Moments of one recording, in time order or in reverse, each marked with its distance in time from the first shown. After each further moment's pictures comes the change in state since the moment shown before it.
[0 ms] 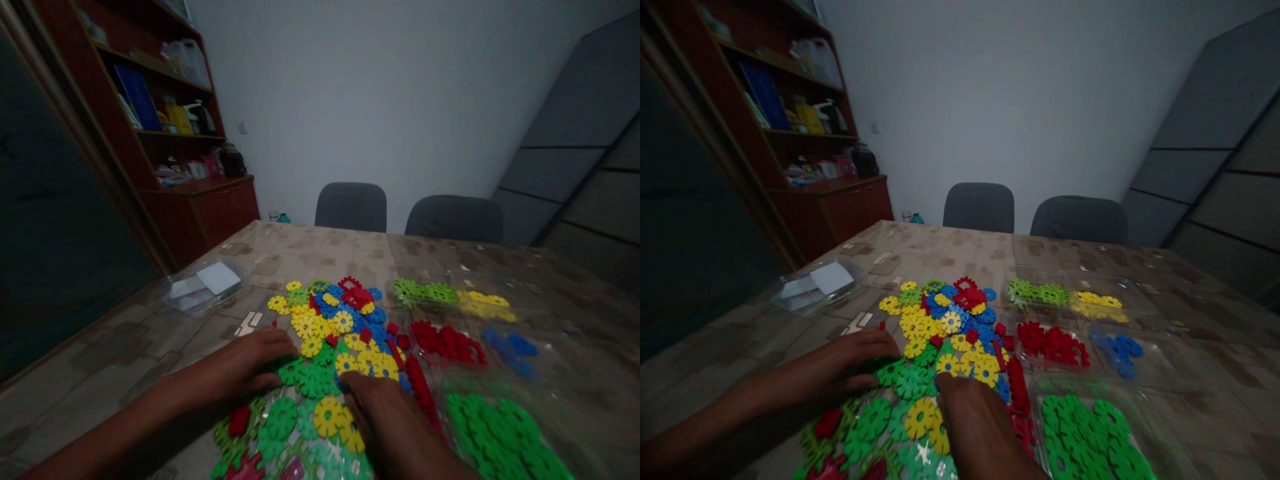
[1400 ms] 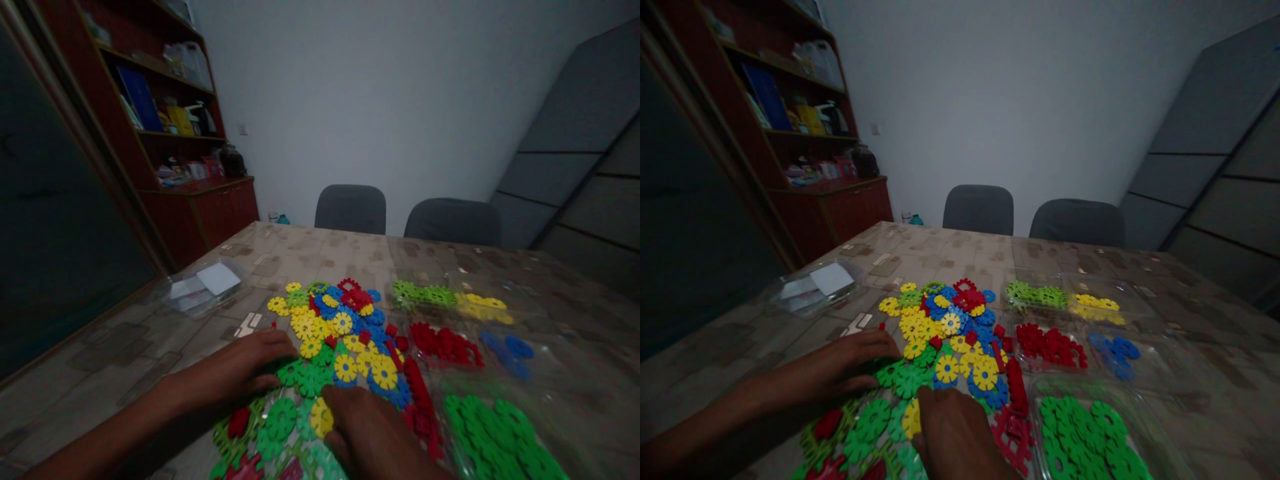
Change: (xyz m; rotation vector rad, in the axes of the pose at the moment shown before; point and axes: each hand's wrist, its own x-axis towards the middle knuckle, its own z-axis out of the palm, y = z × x) left_hand 0.001 0.004 -0.002 0.013 -0.016 -0.020; right_hand 0.000 0.000 0.022 -0.236 0.008 -0.091
